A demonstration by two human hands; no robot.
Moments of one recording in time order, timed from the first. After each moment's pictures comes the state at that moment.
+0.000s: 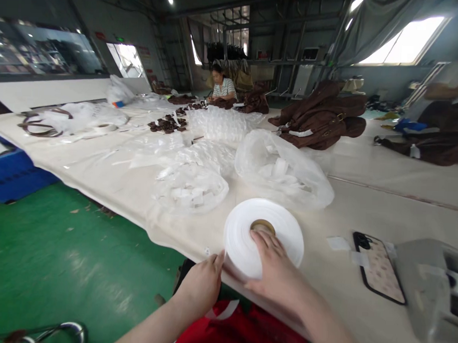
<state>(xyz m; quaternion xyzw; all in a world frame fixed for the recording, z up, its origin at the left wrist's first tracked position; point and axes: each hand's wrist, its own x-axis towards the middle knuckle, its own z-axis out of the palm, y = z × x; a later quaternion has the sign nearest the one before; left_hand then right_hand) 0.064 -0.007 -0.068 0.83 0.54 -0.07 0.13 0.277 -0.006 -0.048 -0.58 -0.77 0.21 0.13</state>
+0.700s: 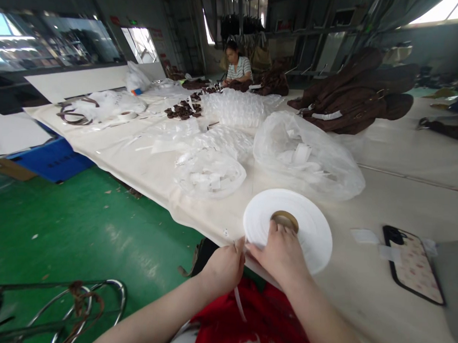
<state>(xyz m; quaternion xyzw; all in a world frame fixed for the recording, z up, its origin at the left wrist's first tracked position) 0.067 -0.015 -0.072 0.82 0.54 -0.02 0.21 0.235 -0.002 -0.046 -0.69 -0.71 0.10 0.10</state>
